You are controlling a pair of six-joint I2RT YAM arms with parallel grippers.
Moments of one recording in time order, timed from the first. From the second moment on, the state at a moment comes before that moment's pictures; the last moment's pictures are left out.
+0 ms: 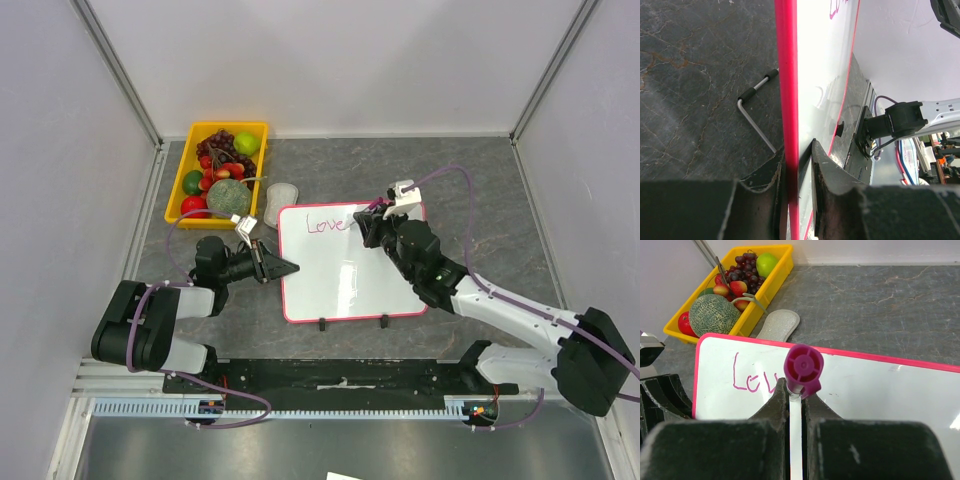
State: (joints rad) left arm -0.18 1.42 0.26 0.89 0.94 -0.67; right arm 0.79 1.17 0.69 0.37 0.36 0.33
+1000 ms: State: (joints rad) left arm -0.18 1.42 0.26 0.89 0.94 -0.67; right arm 0.78 1.01 0.65 0.28 0.36 0.33
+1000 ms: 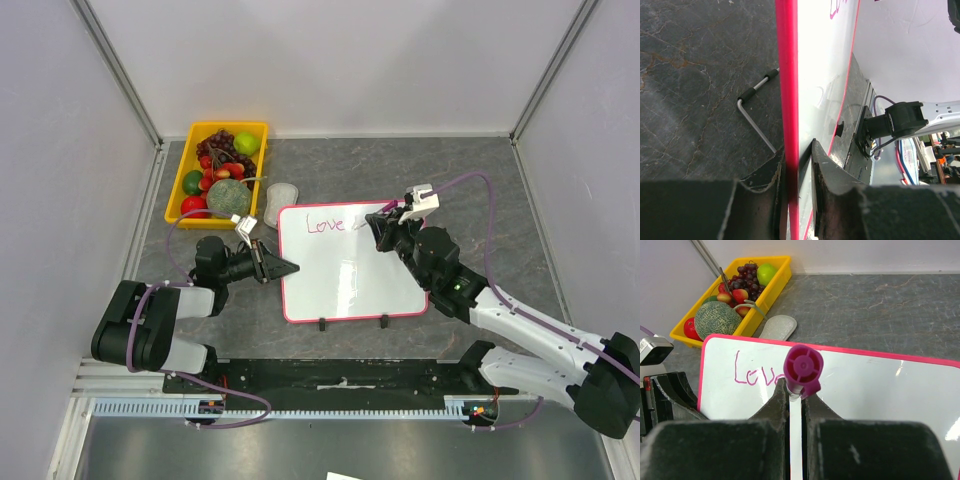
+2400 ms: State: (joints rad) left arm -0.18 1.42 0.26 0.89 0.94 -0.67; right arm 0.77 1.17 0.76 0.35 0.47 0.20
